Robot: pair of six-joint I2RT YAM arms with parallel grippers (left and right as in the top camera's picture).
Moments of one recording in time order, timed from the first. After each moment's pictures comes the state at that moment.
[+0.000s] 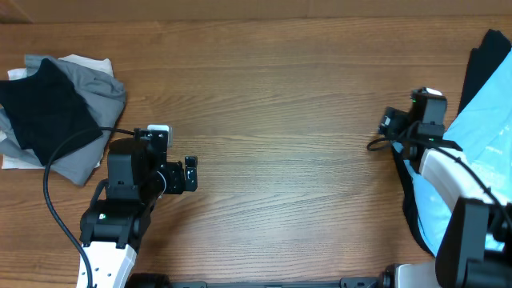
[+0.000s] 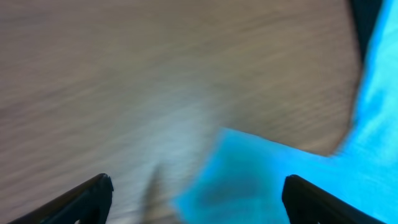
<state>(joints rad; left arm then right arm) -0.07 0.93 0.73 -0.62 0.11 -0.07 -0.16 1.63 0.84 -0.11 0.15 0.18</state>
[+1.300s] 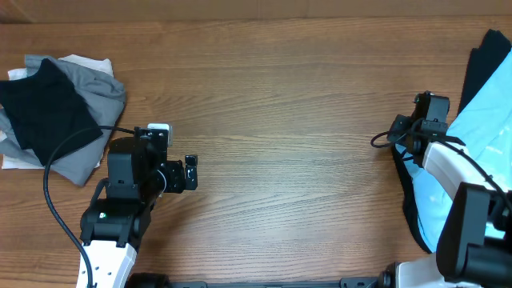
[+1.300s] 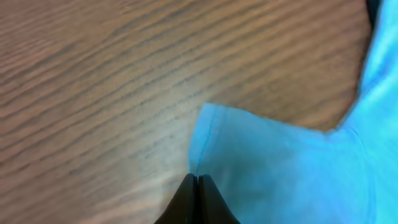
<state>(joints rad) -0.07 0.93 0.73 -0.61 0.12 -0.07 -0.19 1.67 0.89 -0.20 0.12 0.22</state>
